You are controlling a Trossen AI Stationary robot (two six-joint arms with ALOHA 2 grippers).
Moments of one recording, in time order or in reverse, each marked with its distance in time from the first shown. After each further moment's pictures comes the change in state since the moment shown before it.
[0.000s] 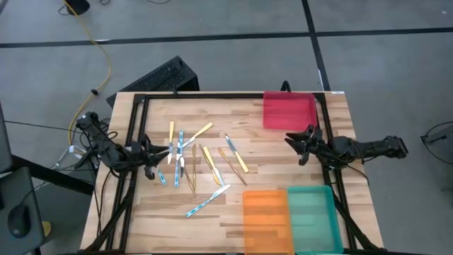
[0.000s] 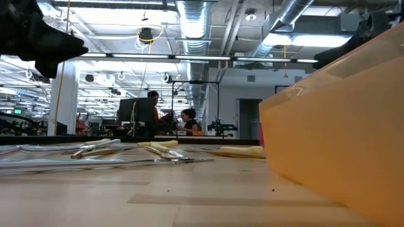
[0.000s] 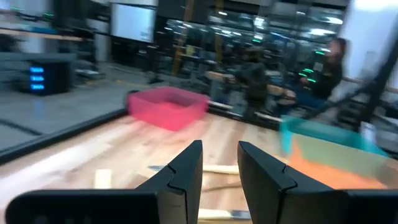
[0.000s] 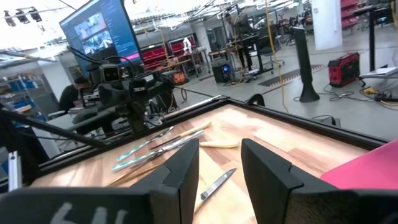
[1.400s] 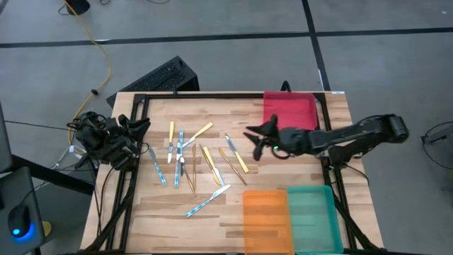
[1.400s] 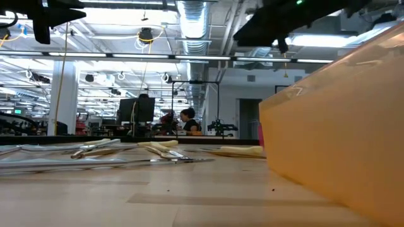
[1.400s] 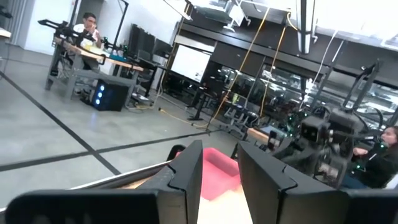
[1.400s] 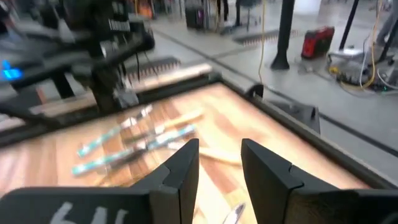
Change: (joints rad) left arm 0.001 0.000 0.242 0.315 -0.193 0.356; right arm -0.057 1.269 0.756 0.198 0.002 -0.034
